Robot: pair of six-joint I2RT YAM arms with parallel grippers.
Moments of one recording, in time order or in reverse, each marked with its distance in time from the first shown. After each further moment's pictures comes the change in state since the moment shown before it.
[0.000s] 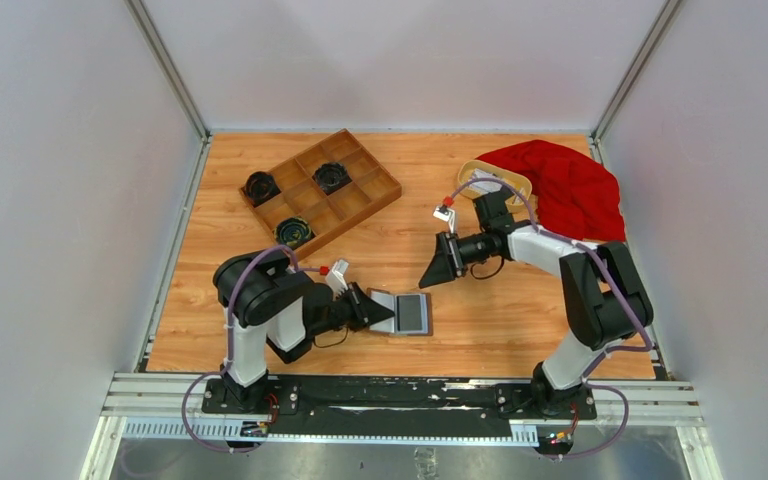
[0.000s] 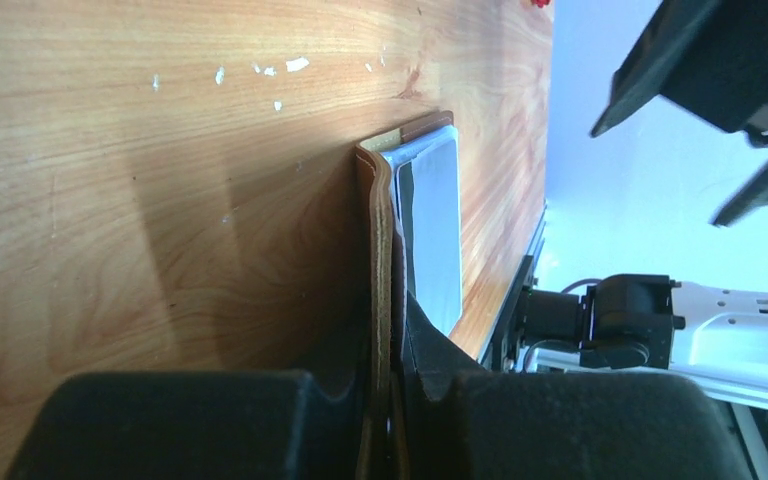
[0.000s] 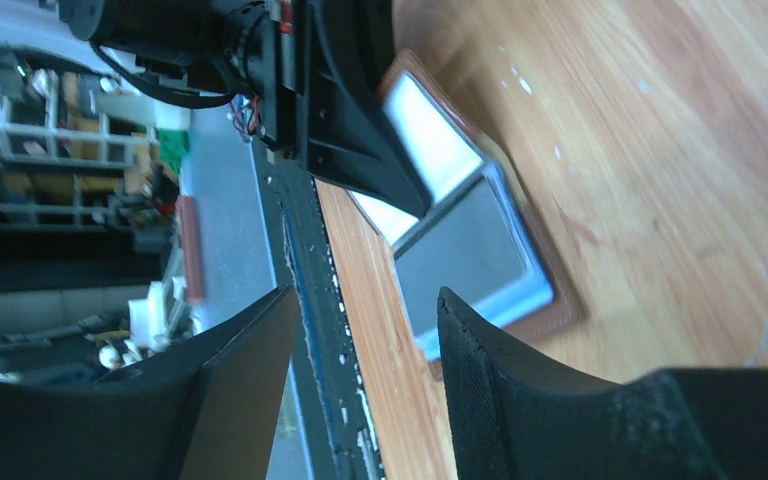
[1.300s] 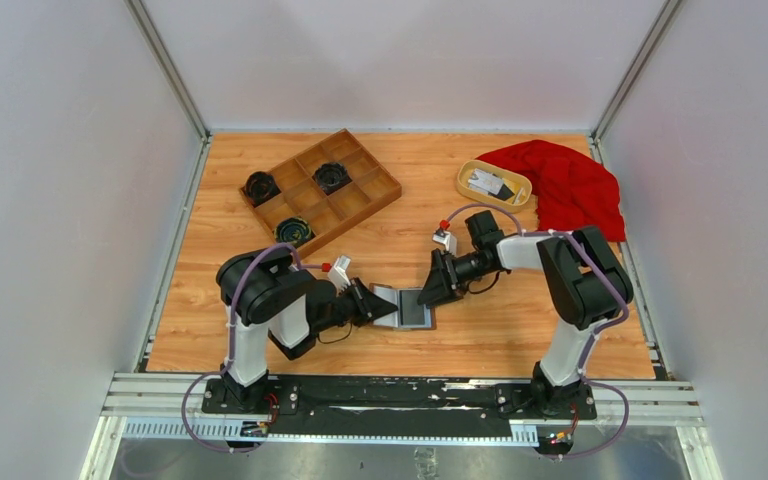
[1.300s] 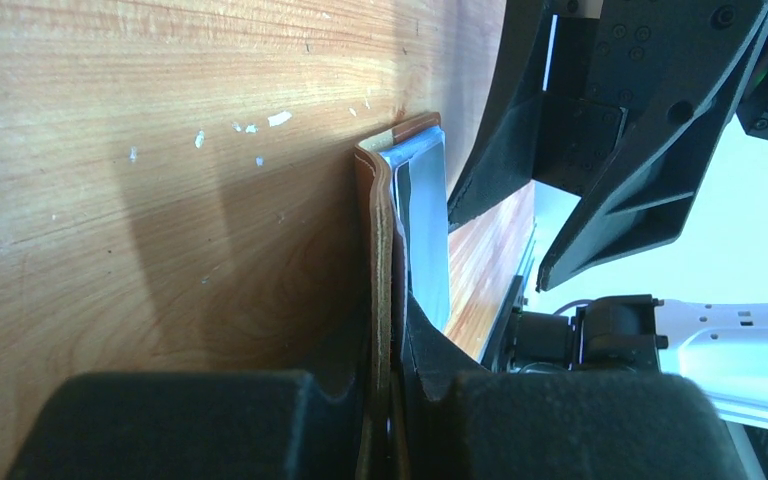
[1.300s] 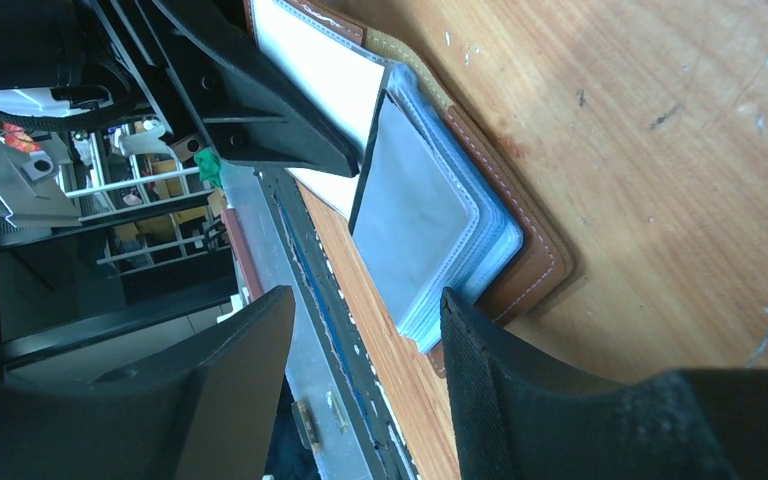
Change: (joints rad) left arm 0.000 0.015 0.040 -0.001 -0.028 -0.021; right arm -0.006 0.132 -0.121 0.092 0.060 0.229
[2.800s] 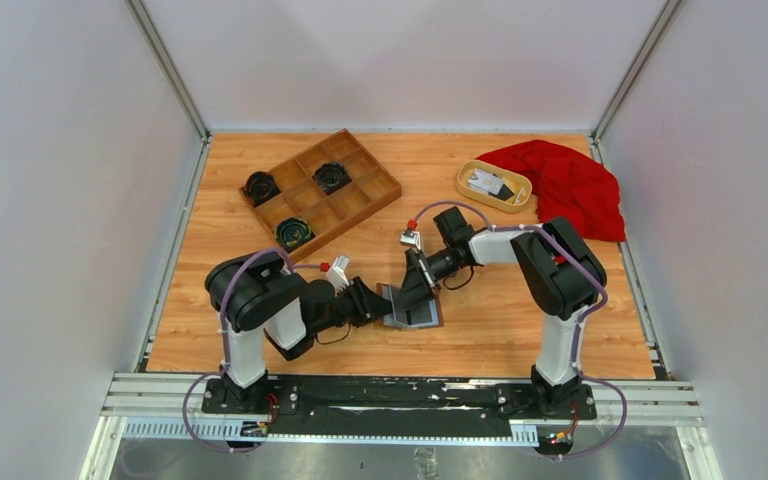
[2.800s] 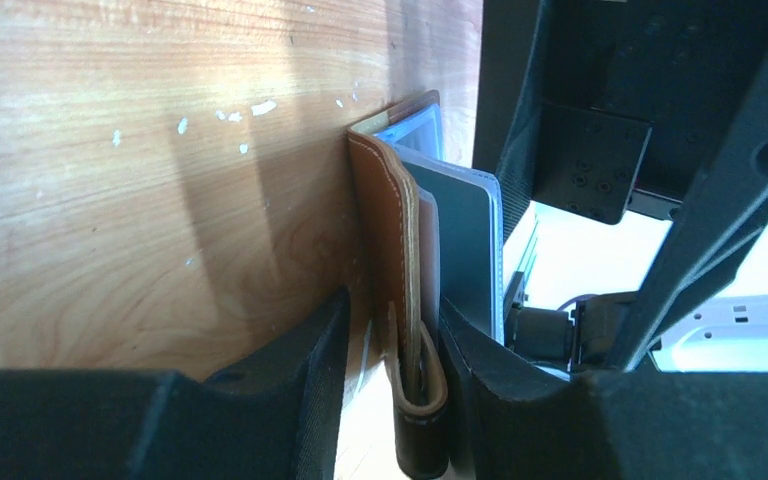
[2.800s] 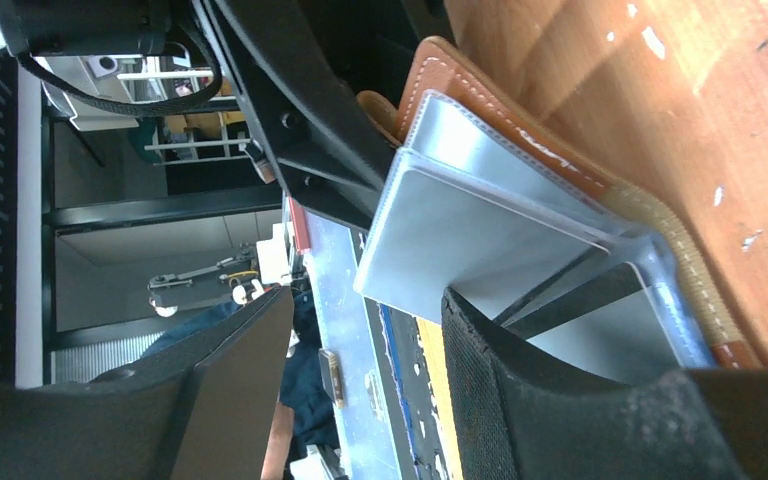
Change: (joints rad) left arm -0.004 -0.059 -0.010 -0.052 -0.004 0.013; right arm 0.153 0.111 0.149 0.017 -0.176 0.029
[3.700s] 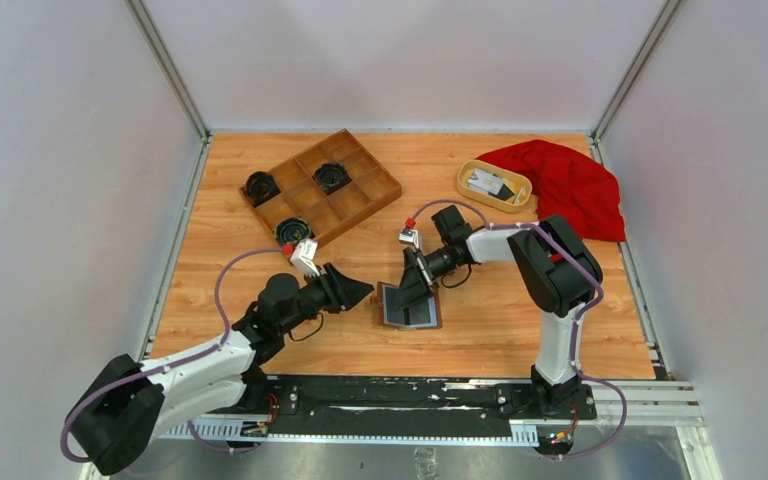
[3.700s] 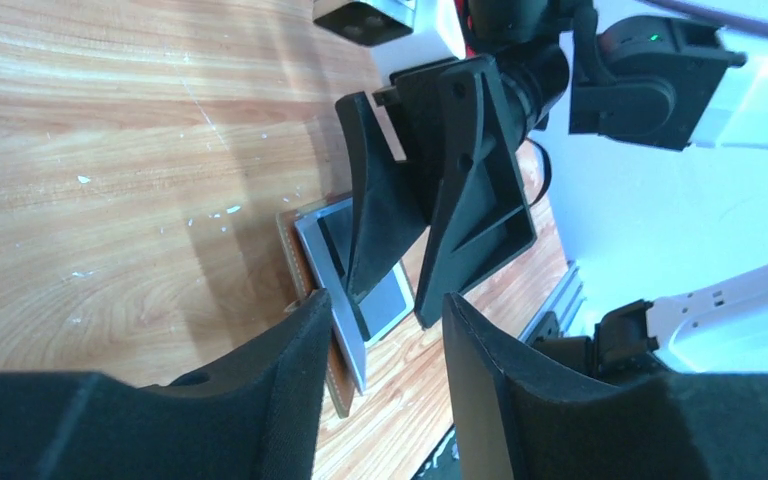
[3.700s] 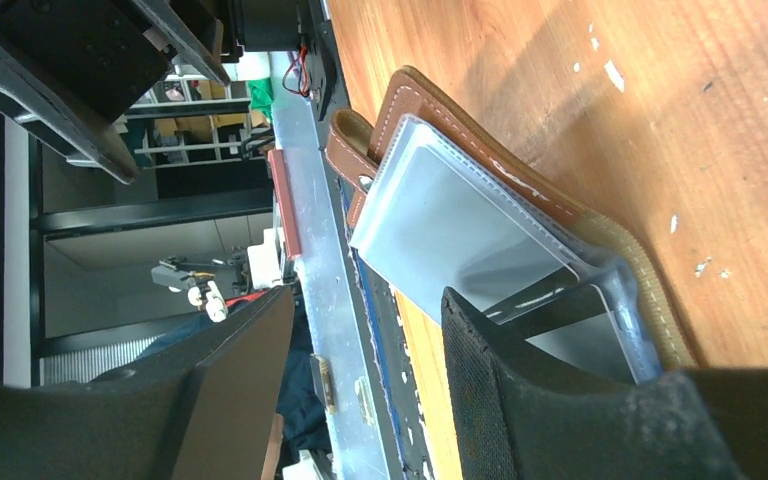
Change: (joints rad) left arm 0.086 -0.967 -0.051 -0.816 -0.116 0.293; right arm 0.001 0.039 0.022 0.011 0.018 0.003
